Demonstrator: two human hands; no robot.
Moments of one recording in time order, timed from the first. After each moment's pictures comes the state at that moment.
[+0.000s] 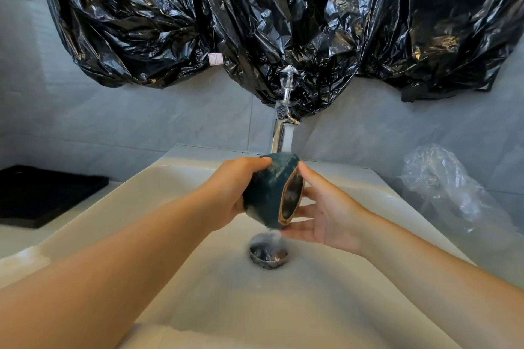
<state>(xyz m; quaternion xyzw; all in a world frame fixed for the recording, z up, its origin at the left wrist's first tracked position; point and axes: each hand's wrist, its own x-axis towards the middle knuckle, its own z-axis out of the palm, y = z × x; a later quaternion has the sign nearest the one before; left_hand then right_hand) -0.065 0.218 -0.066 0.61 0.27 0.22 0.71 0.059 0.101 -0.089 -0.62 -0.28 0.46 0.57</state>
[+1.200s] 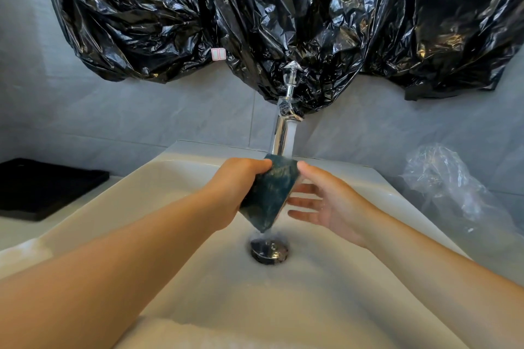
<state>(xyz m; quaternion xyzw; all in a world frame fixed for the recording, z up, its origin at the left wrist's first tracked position) -0.065 0.216 -0.071 0.63 0.30 0.24 0.67 0.061 0.102 -0.088 -0.64 -0.31 0.37 0.60</state>
